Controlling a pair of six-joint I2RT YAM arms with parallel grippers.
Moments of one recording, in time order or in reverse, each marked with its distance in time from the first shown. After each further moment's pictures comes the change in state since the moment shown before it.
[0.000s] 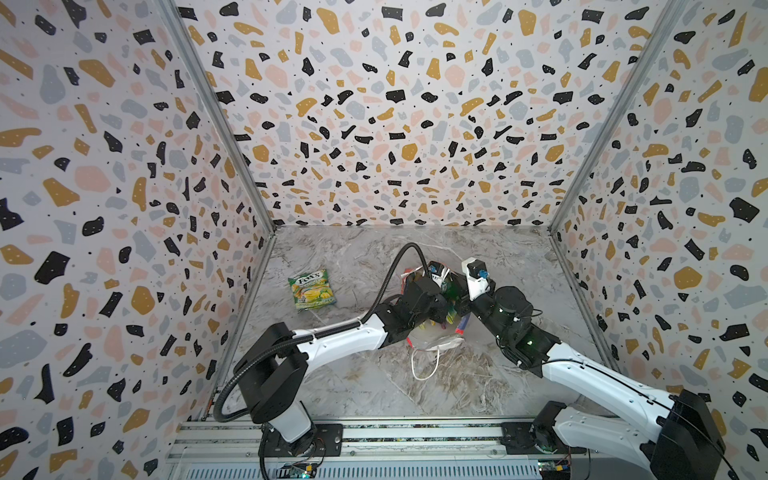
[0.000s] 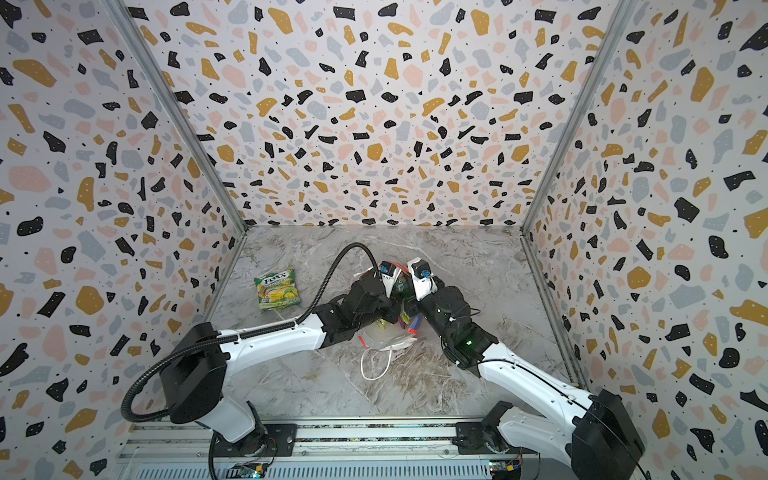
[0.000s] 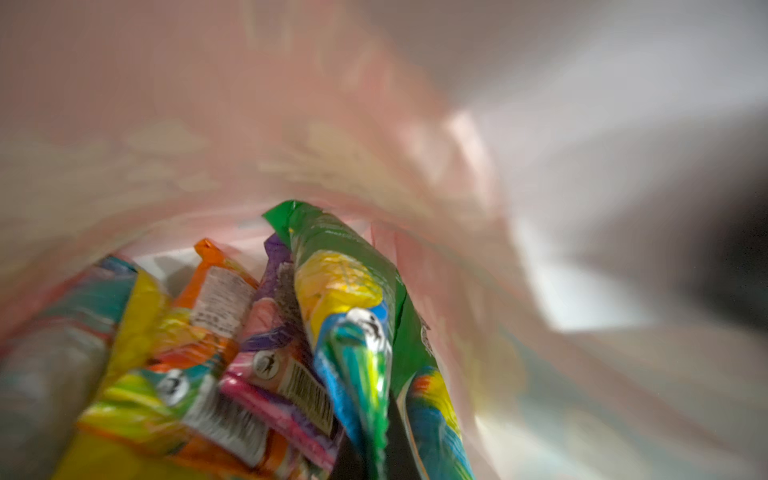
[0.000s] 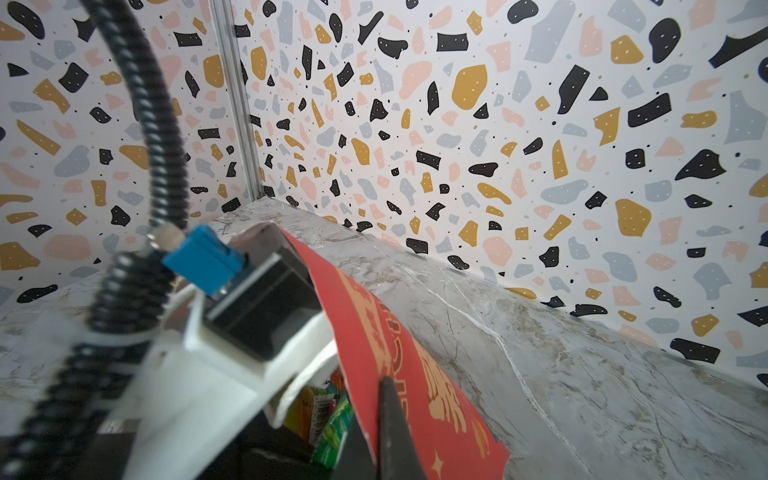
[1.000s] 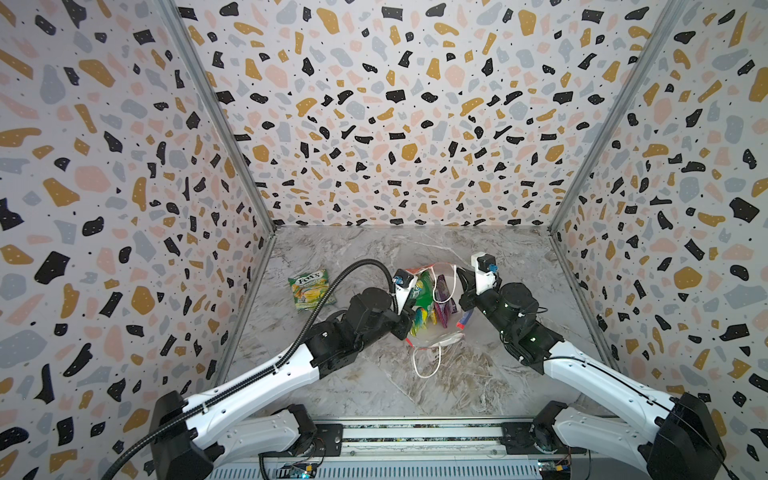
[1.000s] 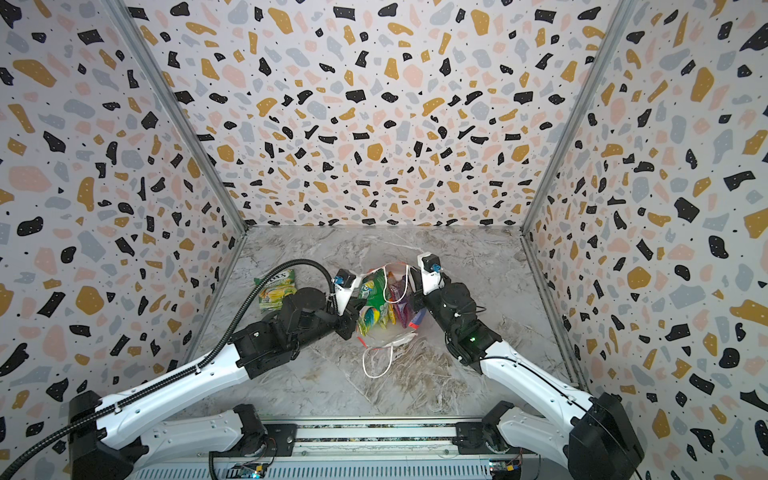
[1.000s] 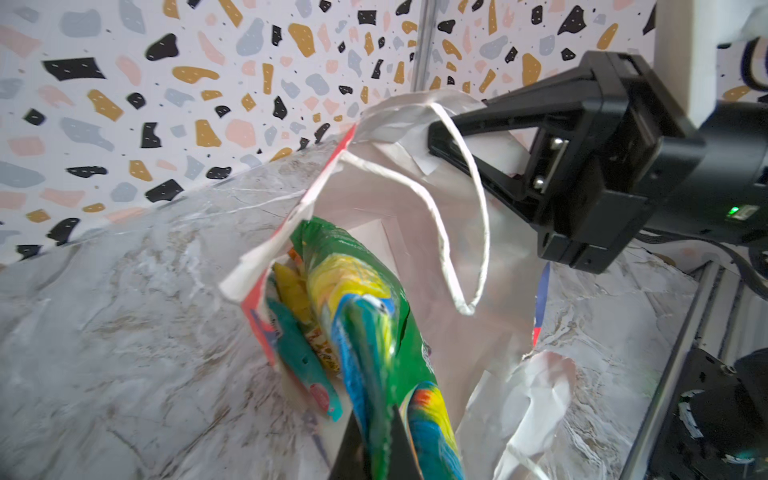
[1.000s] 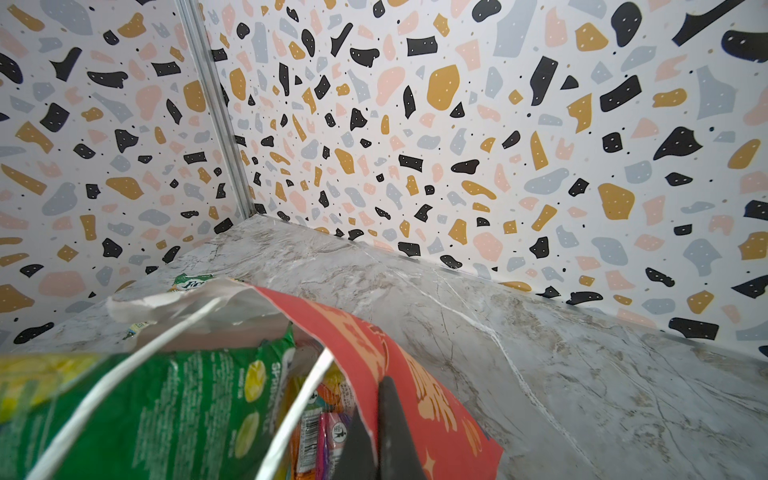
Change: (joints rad) left arm 0.018 -0.532 -0.160 -0.281 -0.005 0.227; right arm -0.067 0.000 0.000 0.016 -0.025 0.064
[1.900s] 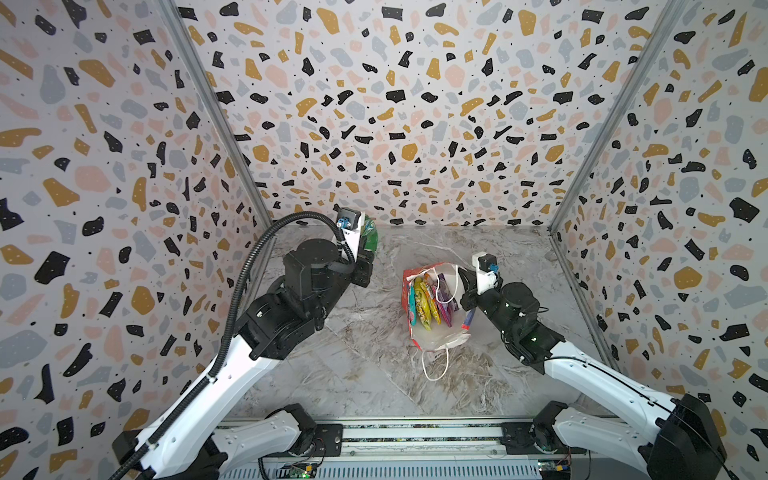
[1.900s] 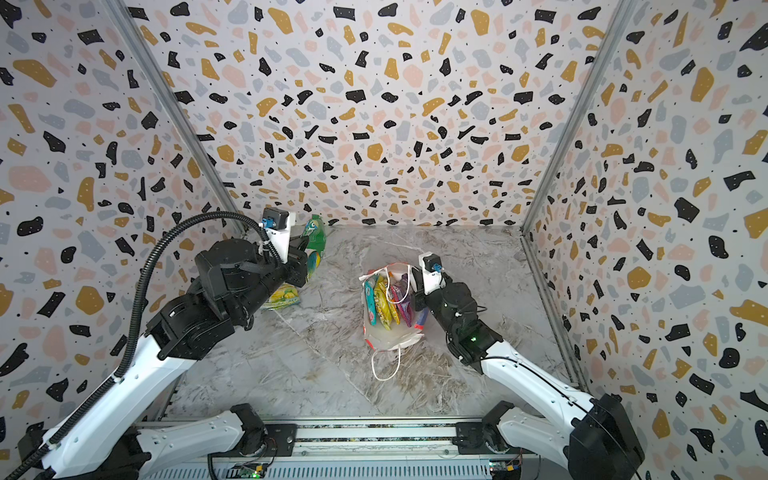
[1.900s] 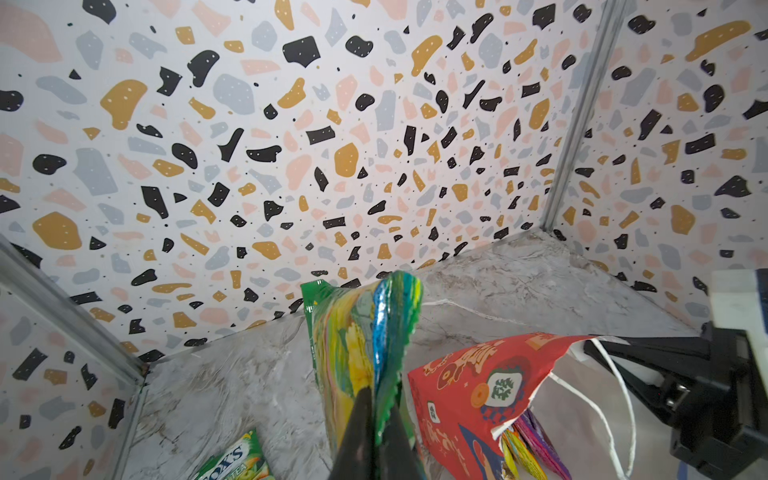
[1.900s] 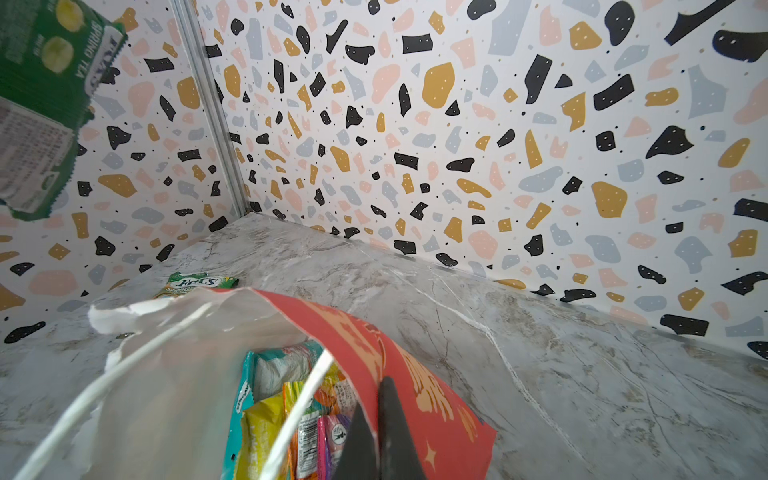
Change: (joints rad) left arm 0.163 0.000 0.504 -0.302 -0.230 0.143; right arm -0.008 -0.008 0.000 -0.012 0.001 0.000
